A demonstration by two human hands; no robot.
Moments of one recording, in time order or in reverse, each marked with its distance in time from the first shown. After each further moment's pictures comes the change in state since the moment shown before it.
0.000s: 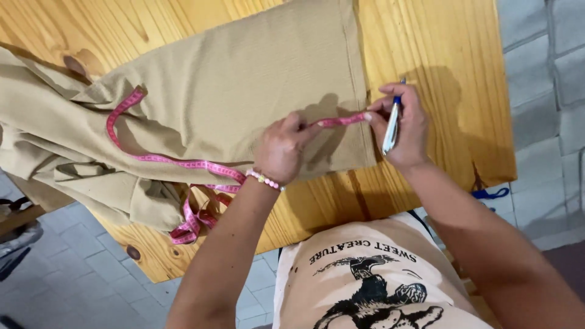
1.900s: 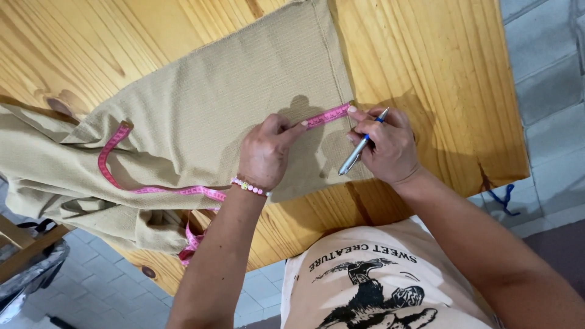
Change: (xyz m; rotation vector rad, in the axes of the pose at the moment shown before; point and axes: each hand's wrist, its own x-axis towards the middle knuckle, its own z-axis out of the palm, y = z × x) left_hand 0.023 -0.039 0.009 -0.069 -0.120 -0.087; right_hand 0.004 0.051 0.012 -0.412 0.092 -0.565
